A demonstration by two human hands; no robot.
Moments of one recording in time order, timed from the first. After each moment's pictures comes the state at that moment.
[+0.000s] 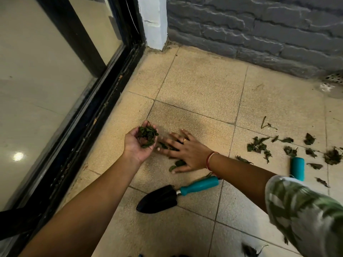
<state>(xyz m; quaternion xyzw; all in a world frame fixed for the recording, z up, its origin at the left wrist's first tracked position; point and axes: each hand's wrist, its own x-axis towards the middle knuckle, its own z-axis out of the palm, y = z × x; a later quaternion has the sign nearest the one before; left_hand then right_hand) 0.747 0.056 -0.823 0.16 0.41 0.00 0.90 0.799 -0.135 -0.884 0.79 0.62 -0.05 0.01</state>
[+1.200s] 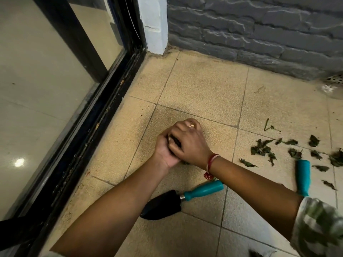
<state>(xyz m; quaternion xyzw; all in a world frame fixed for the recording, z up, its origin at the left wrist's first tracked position) 0.764 -0.004 -0.818 0.18 0.33 -0.16 0.91 0.788 -0.099 -0.817 0.89 0.37 0.05 -0.25</state>
